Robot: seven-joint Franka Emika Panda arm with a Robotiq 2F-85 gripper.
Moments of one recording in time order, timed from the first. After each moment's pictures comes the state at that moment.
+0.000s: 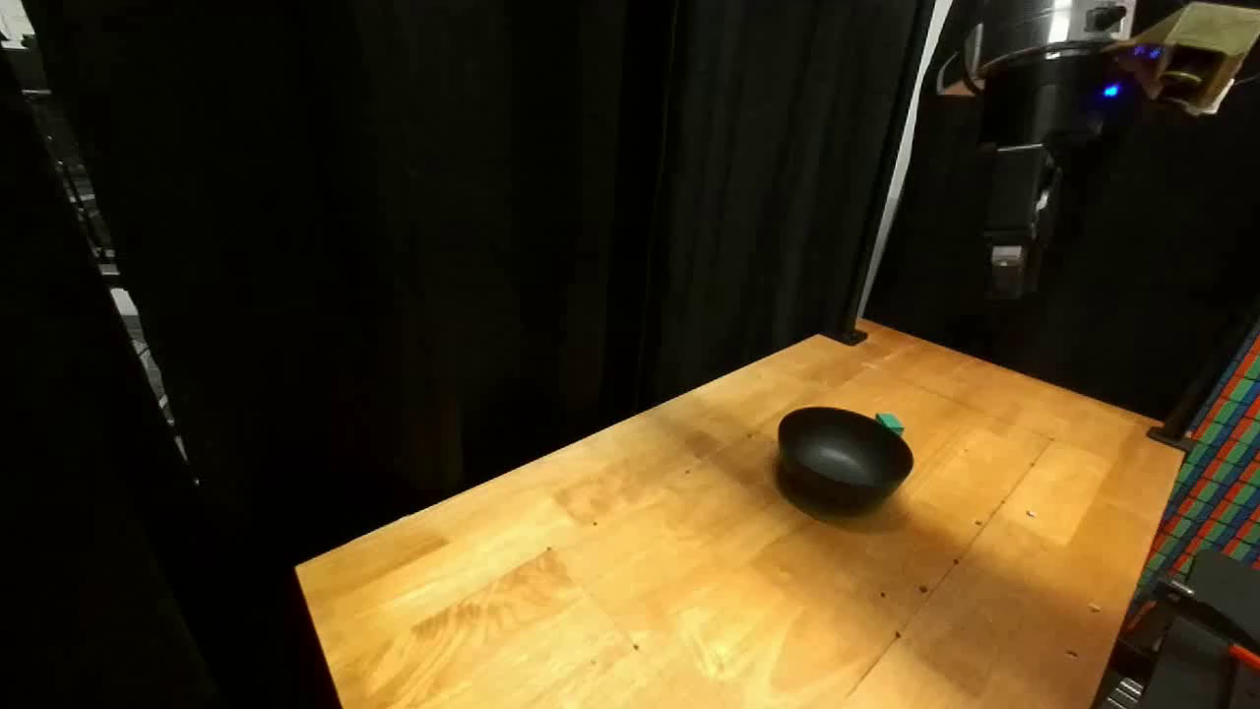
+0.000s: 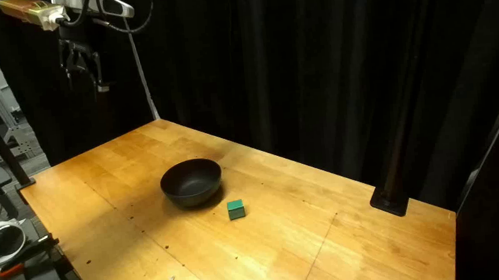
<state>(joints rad) 0.12 -0.24 0.01 -2.24 0.15 1.78 -0.12</state>
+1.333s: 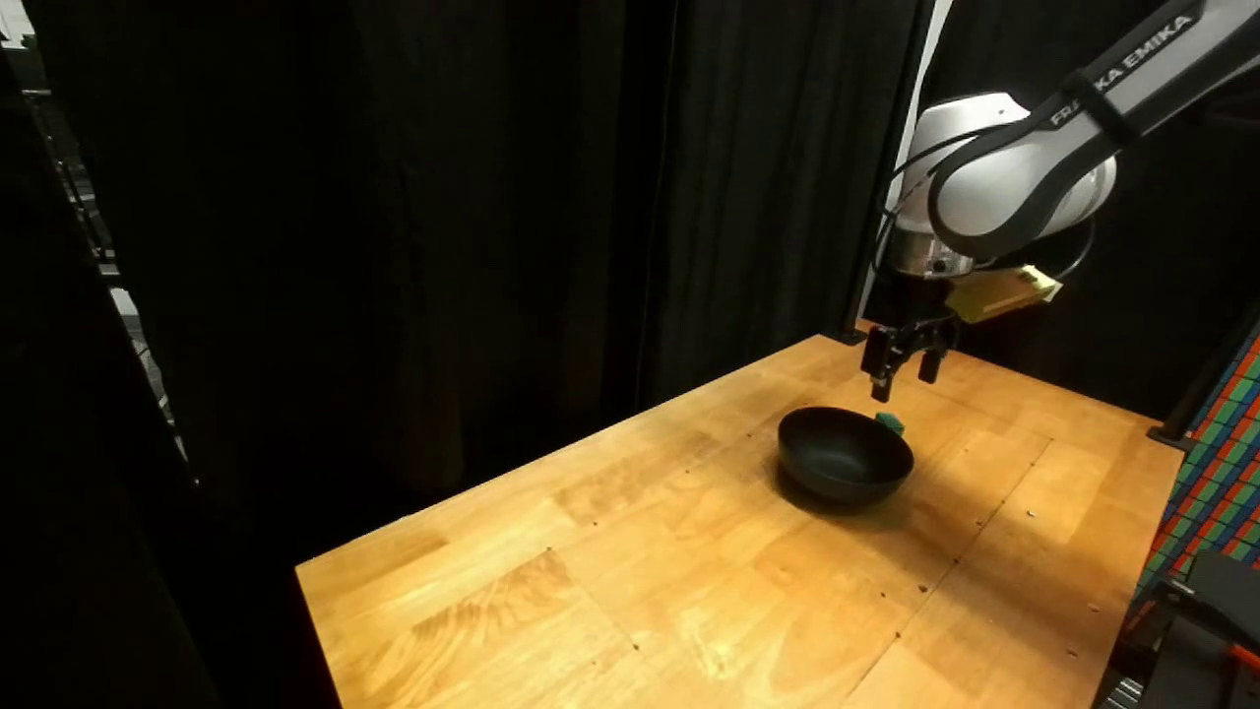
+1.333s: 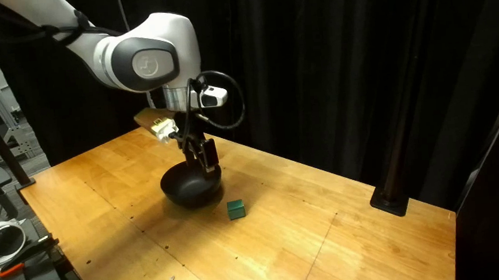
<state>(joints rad) -0.03 0.27 -0.08 -2.22 -0.10 2.43 0.09</state>
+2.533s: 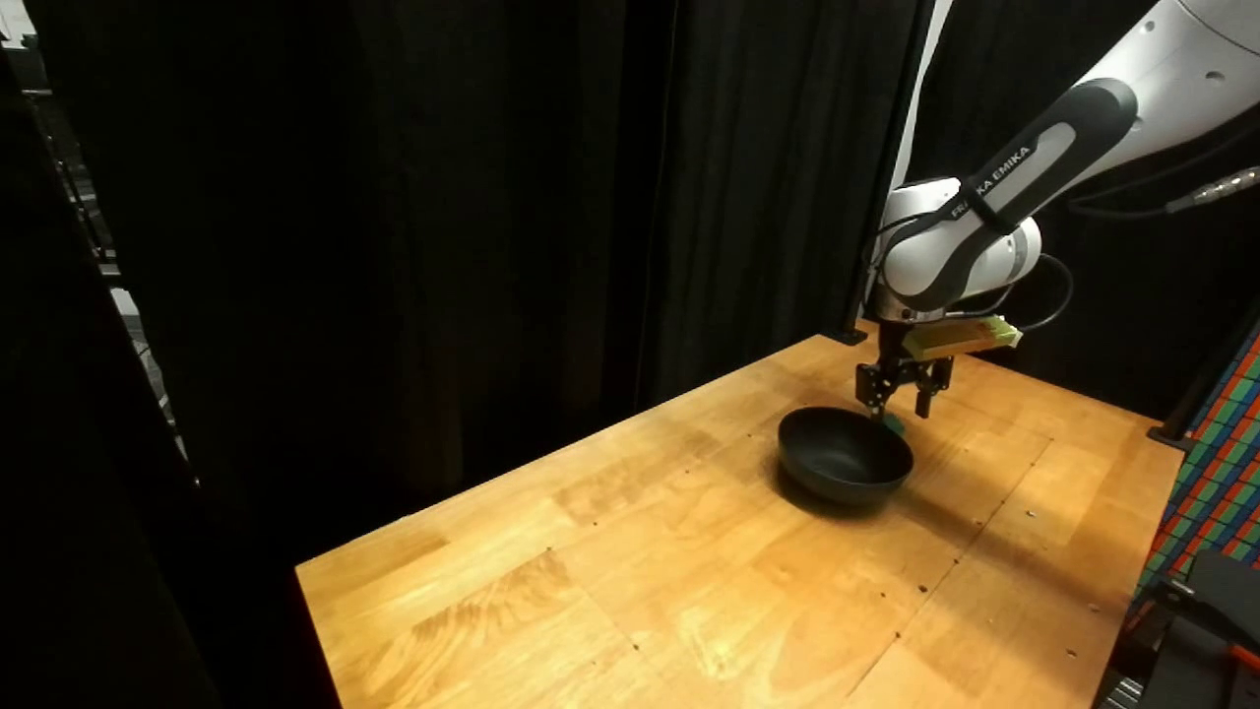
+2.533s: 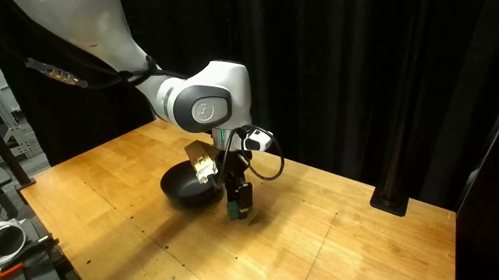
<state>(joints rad) -0.10 0.60 -0.15 -1.96 -0.05 2.42 0.22</state>
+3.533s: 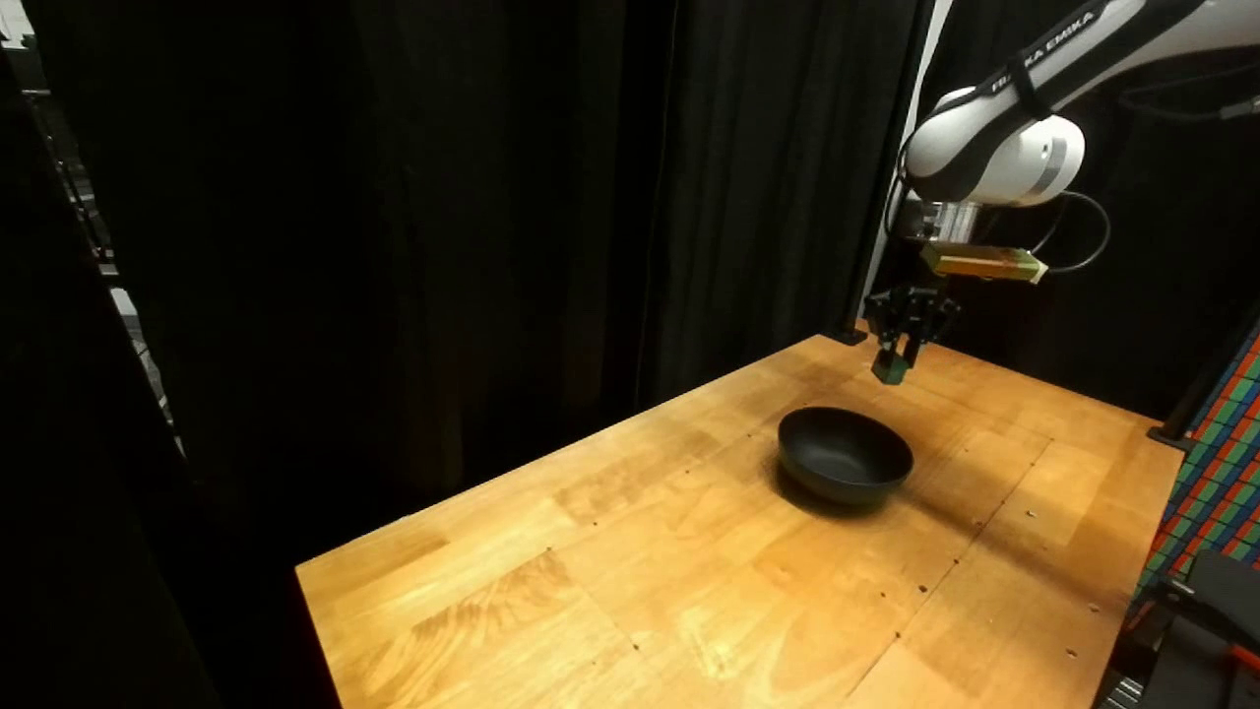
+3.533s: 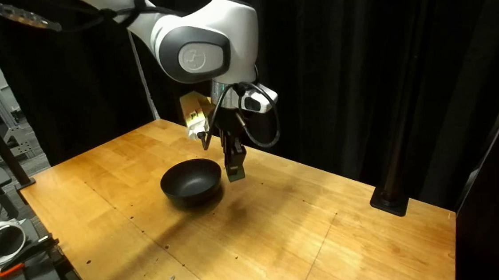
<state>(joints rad) -0.15 0.41 -0.12 -1.95 0.17 2.25 0.13</state>
